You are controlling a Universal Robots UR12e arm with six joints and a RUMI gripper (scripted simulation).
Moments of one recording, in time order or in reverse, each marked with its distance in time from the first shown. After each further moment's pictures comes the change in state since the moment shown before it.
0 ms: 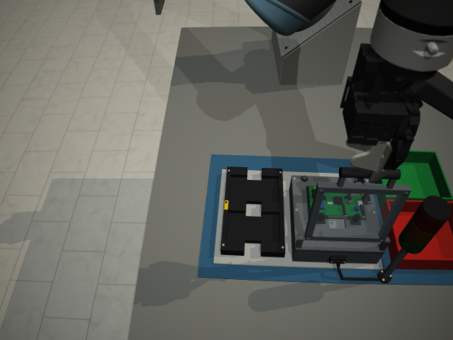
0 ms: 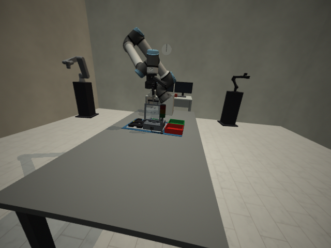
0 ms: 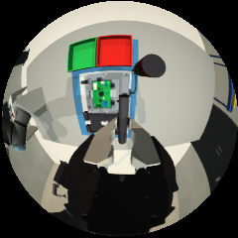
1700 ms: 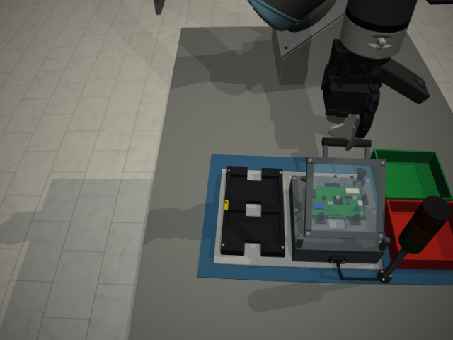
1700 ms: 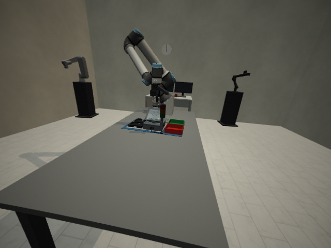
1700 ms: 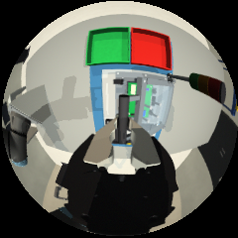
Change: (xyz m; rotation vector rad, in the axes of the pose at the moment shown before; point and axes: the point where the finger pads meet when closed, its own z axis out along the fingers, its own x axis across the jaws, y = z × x) arm -0.135 0.001 0.075 -0.003 -0.007 -0.002
